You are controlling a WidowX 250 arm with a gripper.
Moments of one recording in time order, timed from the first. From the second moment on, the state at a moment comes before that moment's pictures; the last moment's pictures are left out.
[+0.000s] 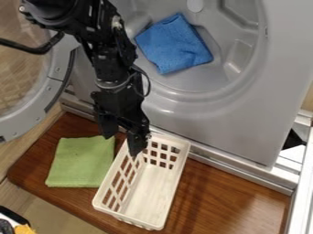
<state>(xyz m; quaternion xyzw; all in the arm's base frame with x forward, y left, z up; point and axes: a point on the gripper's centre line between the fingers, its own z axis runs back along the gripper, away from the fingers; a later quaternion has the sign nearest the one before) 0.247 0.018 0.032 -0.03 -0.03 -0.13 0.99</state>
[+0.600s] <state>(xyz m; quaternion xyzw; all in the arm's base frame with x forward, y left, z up) 0.291 0.011 0.048 0.04 -0.08 -0.19 0.98</state>
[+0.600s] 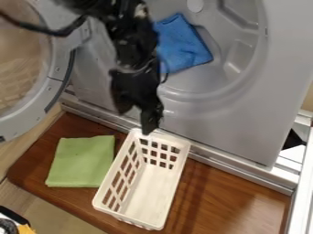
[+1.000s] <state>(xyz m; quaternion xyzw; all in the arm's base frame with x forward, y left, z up) 0.352 -0.001 0.062 0.07 -0.20 -0.25 0.94</state>
